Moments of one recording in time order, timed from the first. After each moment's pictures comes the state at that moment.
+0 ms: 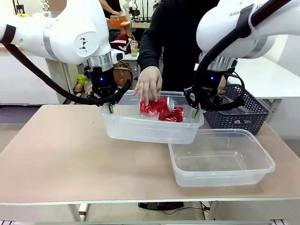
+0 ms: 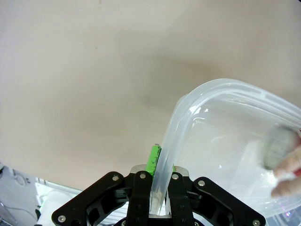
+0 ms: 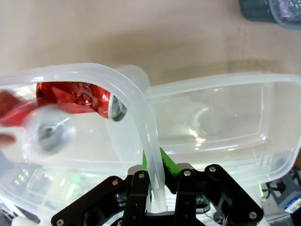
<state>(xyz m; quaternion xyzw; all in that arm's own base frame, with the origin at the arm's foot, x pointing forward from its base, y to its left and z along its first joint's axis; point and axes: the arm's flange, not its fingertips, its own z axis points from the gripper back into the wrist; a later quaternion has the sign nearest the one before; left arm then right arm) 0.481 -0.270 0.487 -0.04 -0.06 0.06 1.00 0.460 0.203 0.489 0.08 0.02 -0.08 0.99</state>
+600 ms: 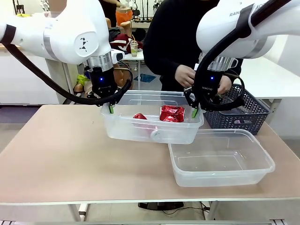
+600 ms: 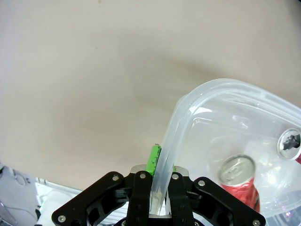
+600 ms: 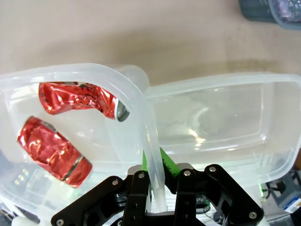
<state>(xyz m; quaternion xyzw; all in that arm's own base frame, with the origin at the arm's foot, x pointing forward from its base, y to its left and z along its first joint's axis) 0.481 -0.270 0.487 -0.04 -0.06 0.06 1.00 0.460 0.203 0.489 0.08 0.02 -0.08 0.99</state>
